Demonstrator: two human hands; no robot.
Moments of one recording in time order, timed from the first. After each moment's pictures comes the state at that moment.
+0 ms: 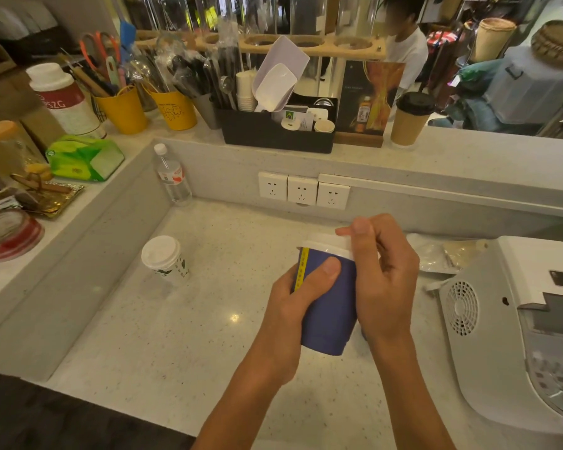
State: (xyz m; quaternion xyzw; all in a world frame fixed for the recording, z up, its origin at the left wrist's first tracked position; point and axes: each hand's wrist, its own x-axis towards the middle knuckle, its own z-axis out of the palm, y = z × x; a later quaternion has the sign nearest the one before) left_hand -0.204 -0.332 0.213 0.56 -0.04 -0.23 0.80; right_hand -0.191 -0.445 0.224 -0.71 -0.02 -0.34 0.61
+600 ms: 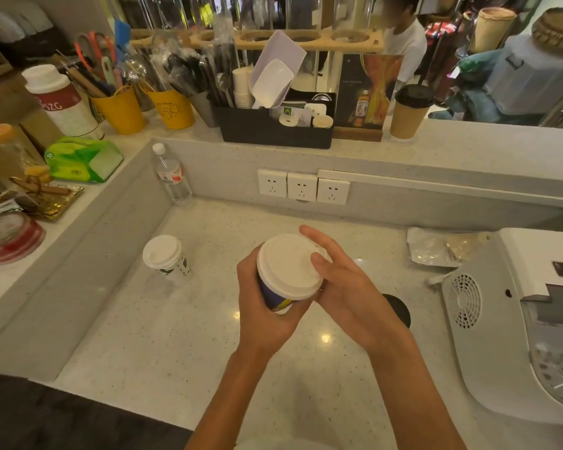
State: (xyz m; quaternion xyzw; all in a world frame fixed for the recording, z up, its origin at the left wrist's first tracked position) left_hand -0.173 -0.306 0.116 0.71 -0.15 0.19 0.66; right_hand -0.184 -0.450 0.185 -0.53 0.02 0.13 0.84
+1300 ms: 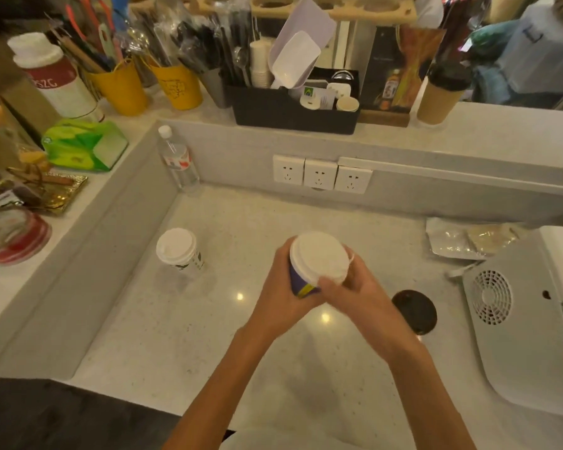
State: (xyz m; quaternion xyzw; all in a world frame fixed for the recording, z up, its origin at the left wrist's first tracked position) left_hand -0.121 -0.268 0.087 0.72 -0.17 -0.06 0.67; right_hand -0.171 -0.424 0.143 -0.65 0.08 0.10 0.75
